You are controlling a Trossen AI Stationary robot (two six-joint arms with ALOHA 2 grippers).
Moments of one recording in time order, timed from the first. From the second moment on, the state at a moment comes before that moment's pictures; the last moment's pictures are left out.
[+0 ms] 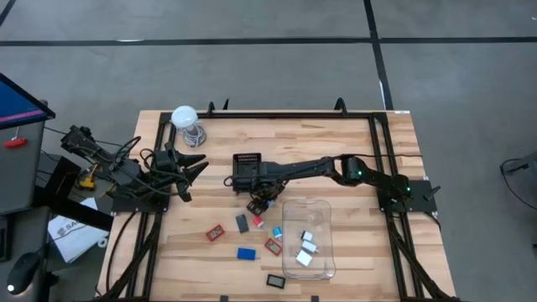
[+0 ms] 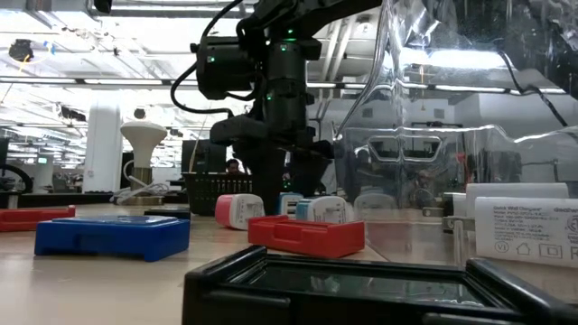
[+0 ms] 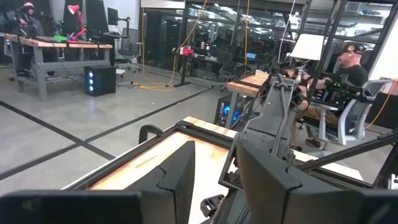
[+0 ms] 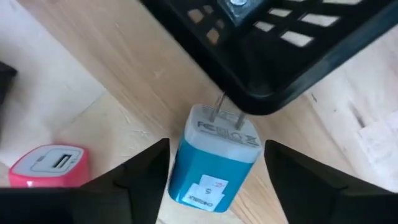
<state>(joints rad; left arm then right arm) -0.57 0.62 0.61 0.07 -1.02 -0.14 0.02 2.48 2.15 -1.25 -0.05 0.70</state>
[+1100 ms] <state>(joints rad) -0.57 0.62 0.61 0.07 -1.02 -0.14 0.16 2.00 2.15 -1.42 0.29 1.00</state>
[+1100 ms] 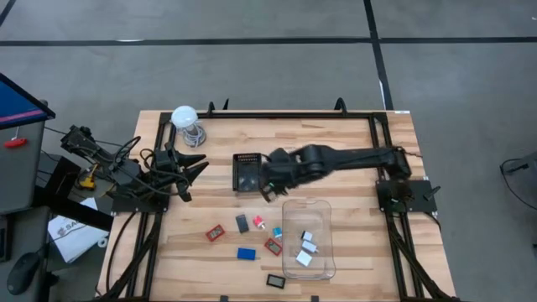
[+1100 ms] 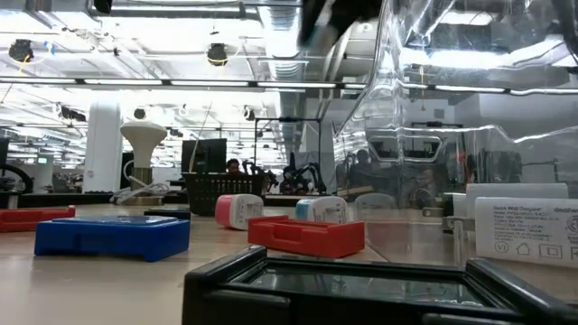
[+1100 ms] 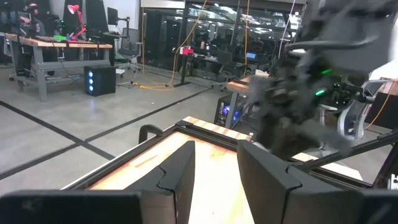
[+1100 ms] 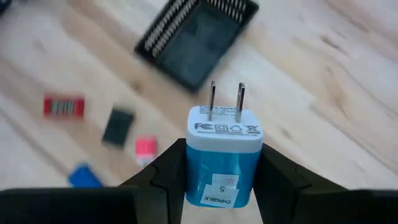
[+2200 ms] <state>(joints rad) -0.57 0.62 0.61 0.07 -1.02 -0.16 0.52 1.80 1.44 -1.03 0.08 1.41</state>
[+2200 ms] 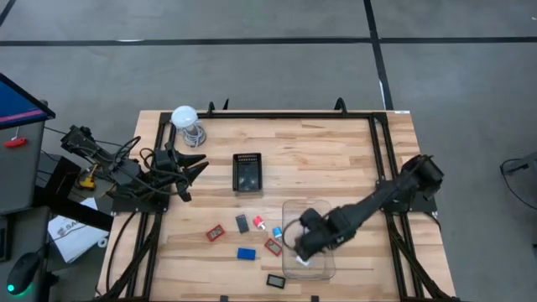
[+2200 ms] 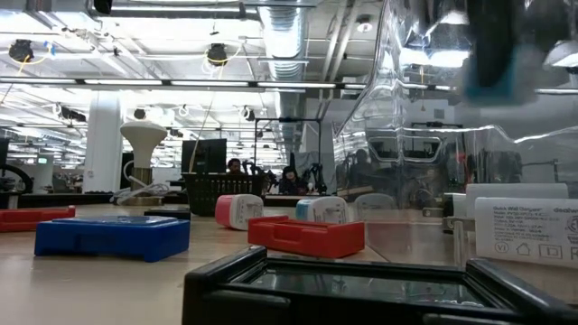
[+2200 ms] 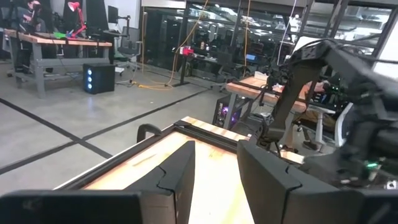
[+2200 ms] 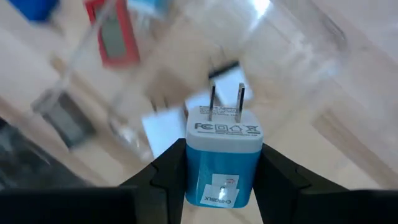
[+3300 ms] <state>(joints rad) -0.57 0.62 0.61 0.07 -1.04 -0.17 0.35 1.74 1.20 -0.81 0.06 1.36</state>
